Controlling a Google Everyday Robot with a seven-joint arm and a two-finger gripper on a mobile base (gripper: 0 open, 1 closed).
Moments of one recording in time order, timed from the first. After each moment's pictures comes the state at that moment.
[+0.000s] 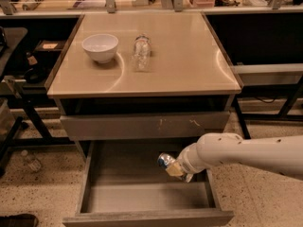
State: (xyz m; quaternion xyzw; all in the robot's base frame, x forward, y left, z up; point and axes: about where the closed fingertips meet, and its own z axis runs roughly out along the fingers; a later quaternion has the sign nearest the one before) arm 0.508 -0.095 0.522 -0.38 0.89 0.12 0.21
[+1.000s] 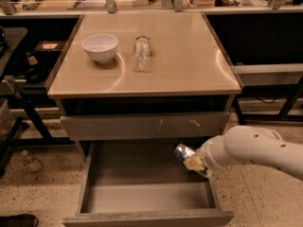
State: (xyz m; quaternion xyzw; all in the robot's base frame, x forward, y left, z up) arm 0.497 -0.148 0.595 -0.36 0.89 0.09 0.24
